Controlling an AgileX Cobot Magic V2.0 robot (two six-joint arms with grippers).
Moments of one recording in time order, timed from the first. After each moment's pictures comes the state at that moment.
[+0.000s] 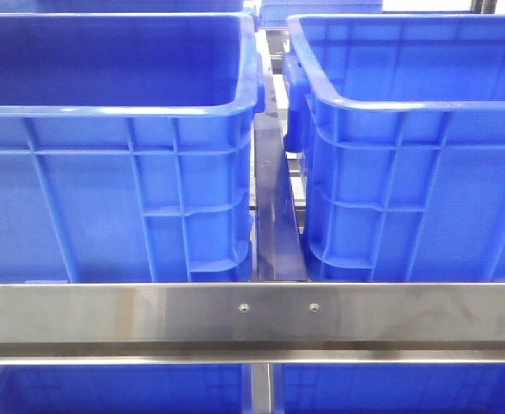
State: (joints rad) left arm -0.95 1.42 -1.52 0.02 0.97 0.07; right arm -0.03 0.76 -0.73 1.27 0.83 -0.40
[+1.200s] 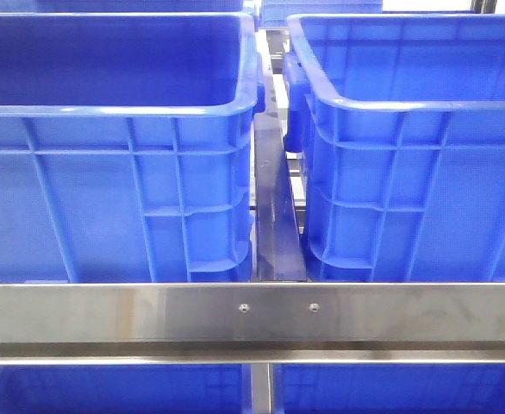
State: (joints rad) left arm -0.95 1.42 -1.52 0.01 0.97 0.07; right arm 0.20 1.13 -0.82 1.54 0.90 -0.65
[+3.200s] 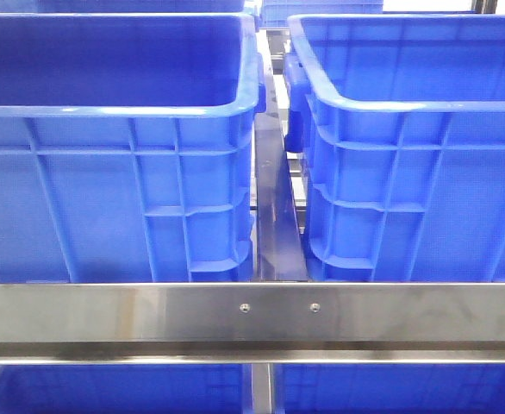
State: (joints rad) left arm -0.10 0.60 -0.83 0.07 0.80 -0.06; right arm 0.02 1.13 -0.82 1.55 0.69 -0.78
